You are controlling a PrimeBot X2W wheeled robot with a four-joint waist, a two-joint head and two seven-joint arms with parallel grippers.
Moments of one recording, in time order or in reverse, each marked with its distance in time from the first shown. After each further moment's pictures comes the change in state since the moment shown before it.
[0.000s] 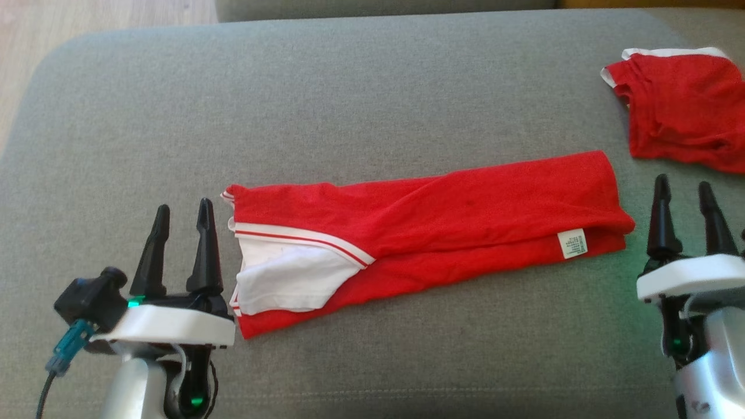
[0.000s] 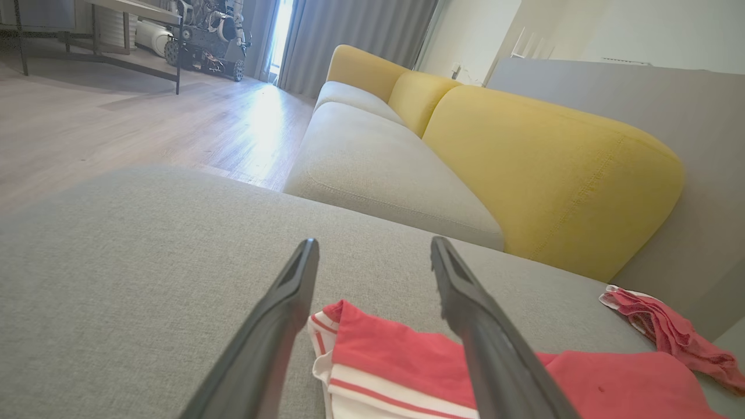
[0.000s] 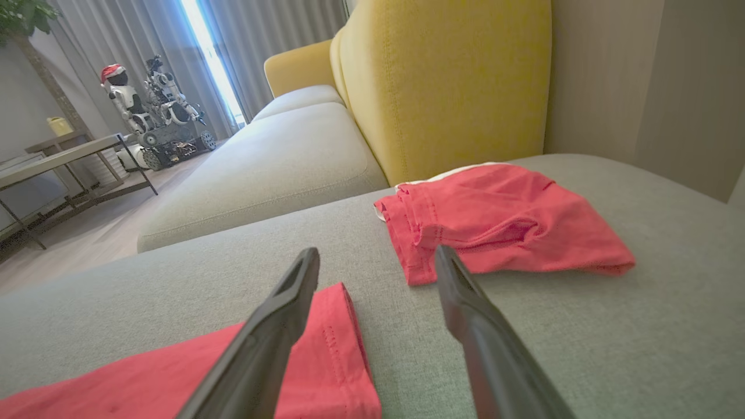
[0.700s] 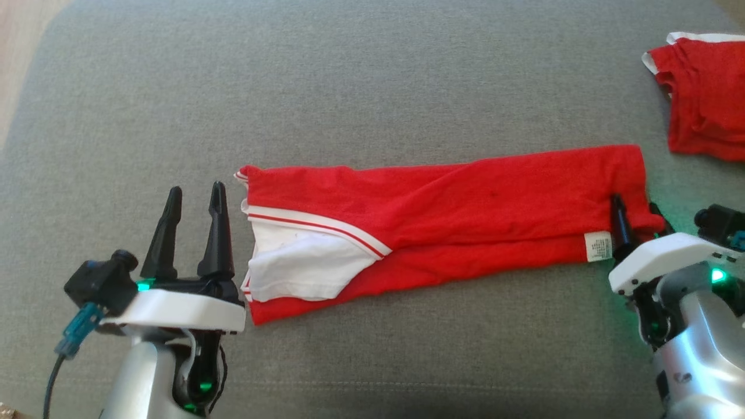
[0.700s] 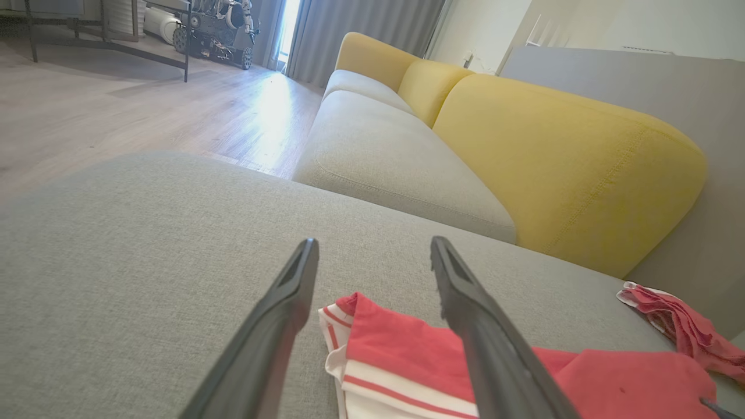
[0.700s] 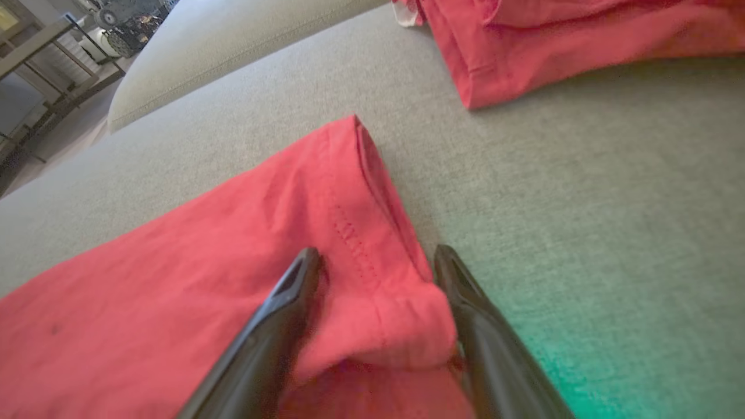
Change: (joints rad) left arm -0.045 -0.002 -0.035 0.005 -0.006 0.003 0.000; right arm -0.152 0.009 0.047 0.267 0.093 0.000 0.194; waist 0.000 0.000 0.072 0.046
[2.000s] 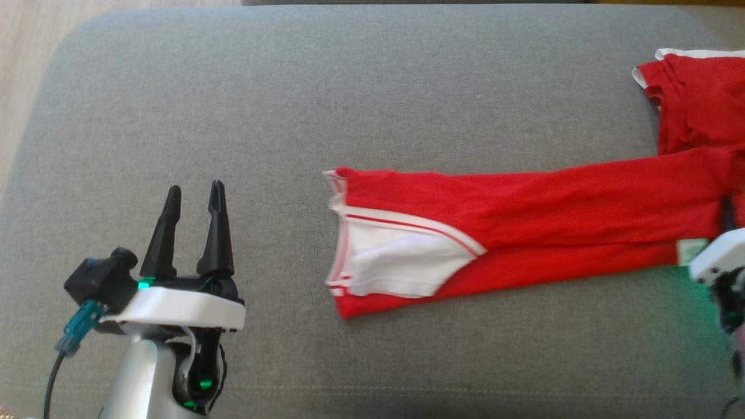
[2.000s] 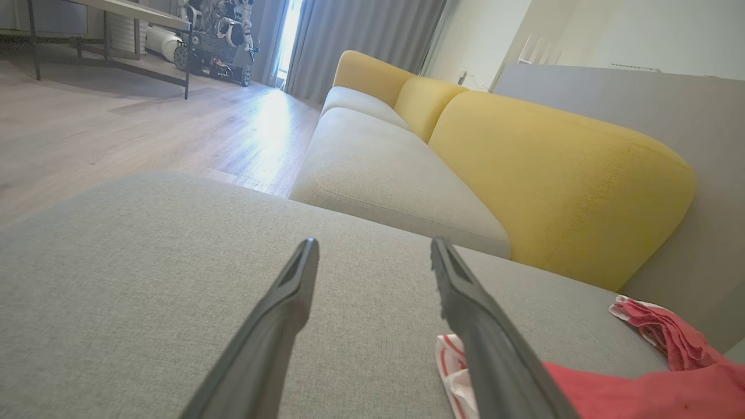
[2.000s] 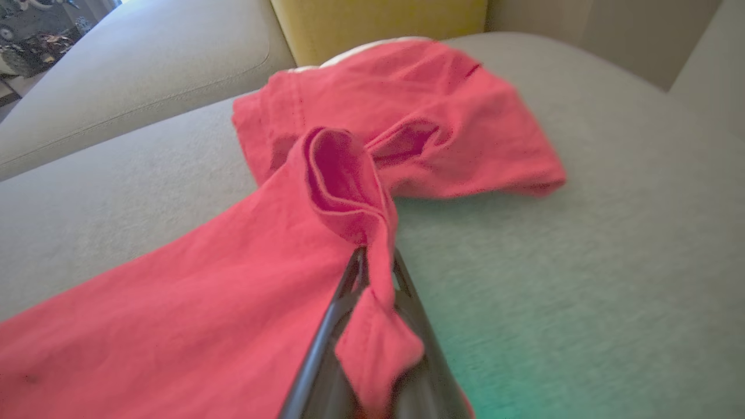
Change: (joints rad) left arm -0.009 -0.002 0.000 0.012 0.000 0.005 0.000; right arm -0.141 -0.175 0.000 0.324 0.009 0.000 -0.106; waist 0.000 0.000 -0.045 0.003
